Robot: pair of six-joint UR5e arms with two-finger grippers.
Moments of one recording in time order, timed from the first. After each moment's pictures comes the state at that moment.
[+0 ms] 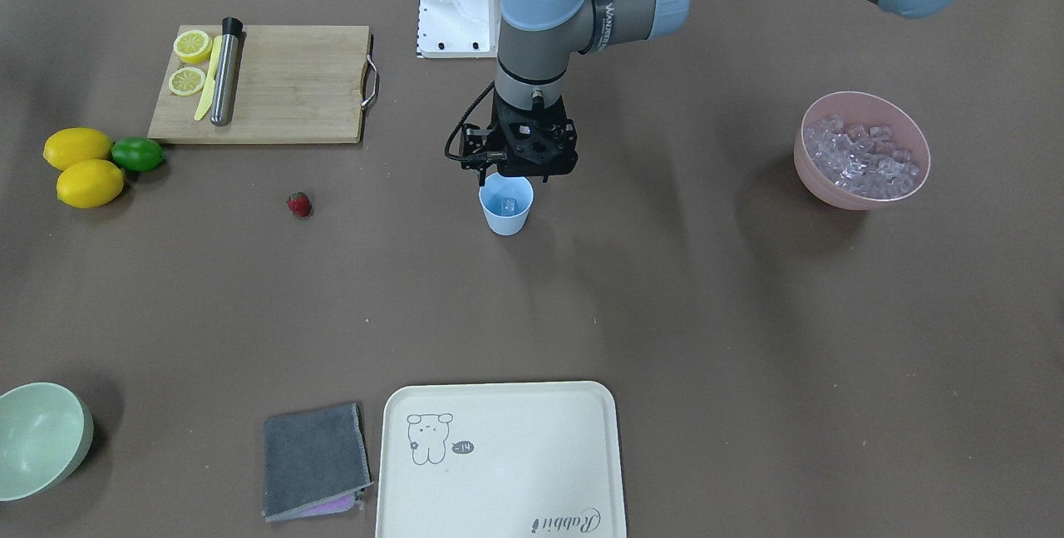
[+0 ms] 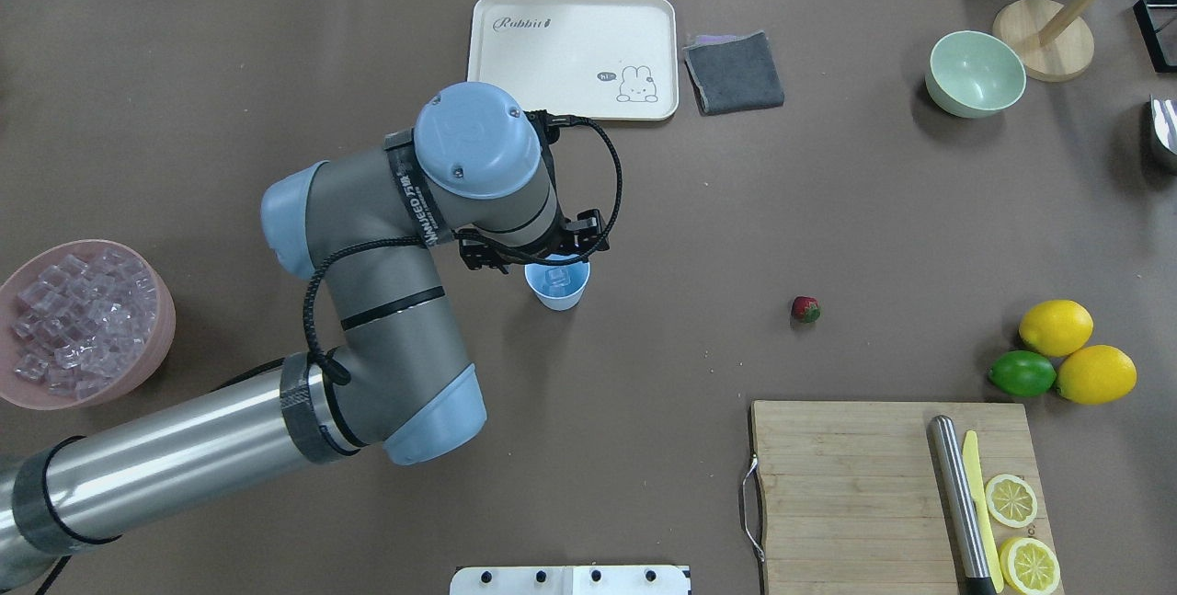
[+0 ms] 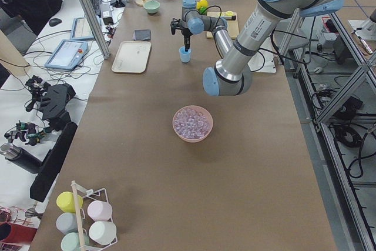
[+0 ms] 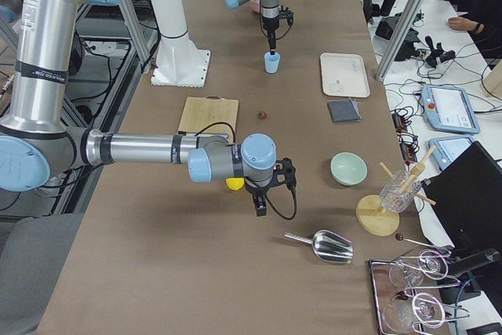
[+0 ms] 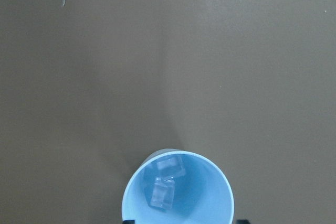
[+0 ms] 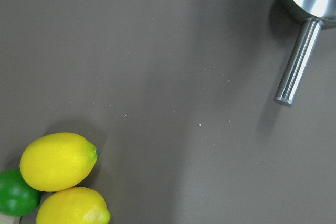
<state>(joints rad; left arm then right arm) -0.55 -2.35 -1.66 -1.57 -1.87 -1.31 1.46 -1.79 1.78 -1.41 2.43 -0.03</state>
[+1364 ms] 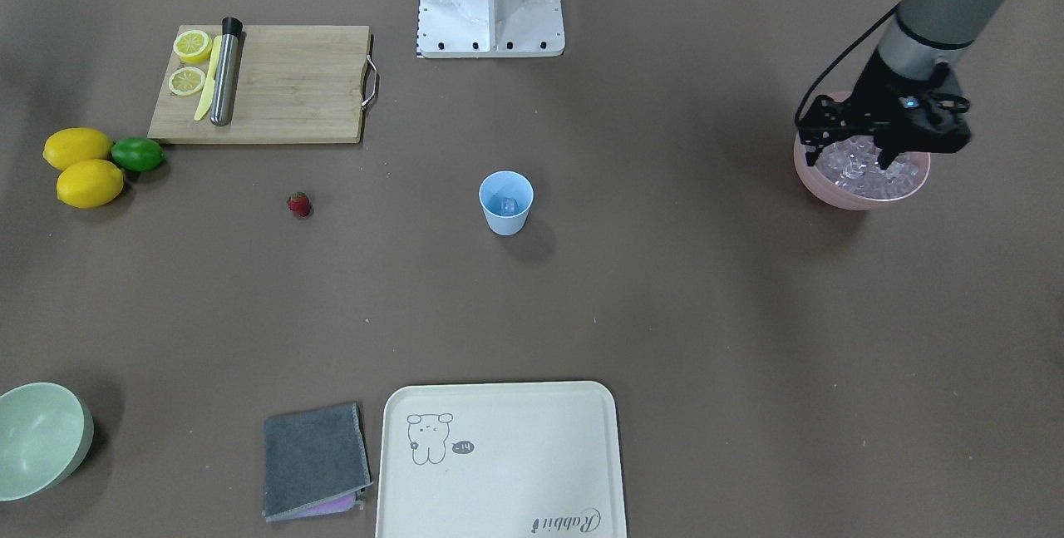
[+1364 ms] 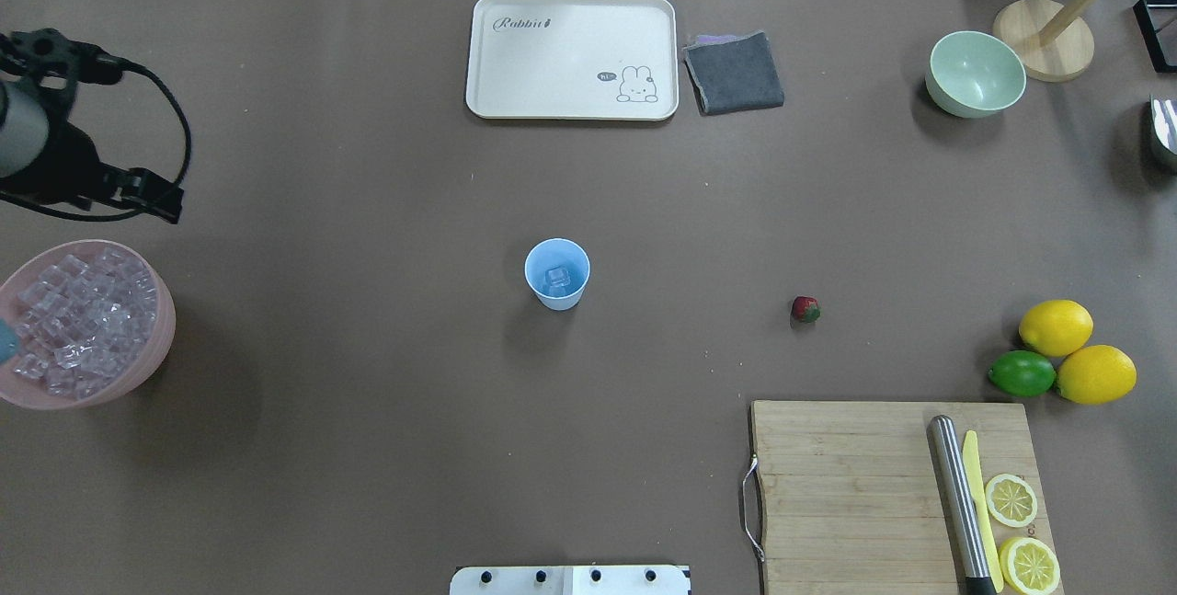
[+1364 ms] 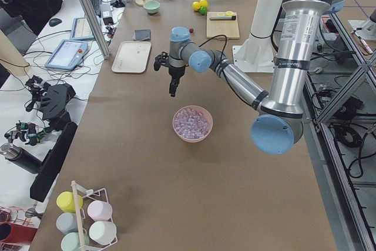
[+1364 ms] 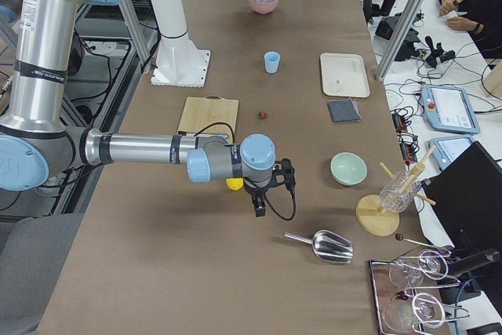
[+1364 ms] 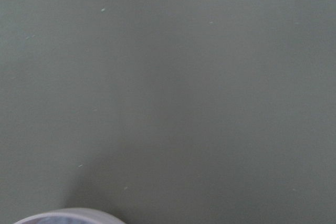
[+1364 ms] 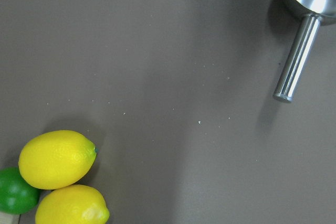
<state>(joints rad) -1.00 -1.67 -2.05 -1.56 -2.09 -0.71 1.46 -1.79 1.78 -1.41 2.43 -0.03</state>
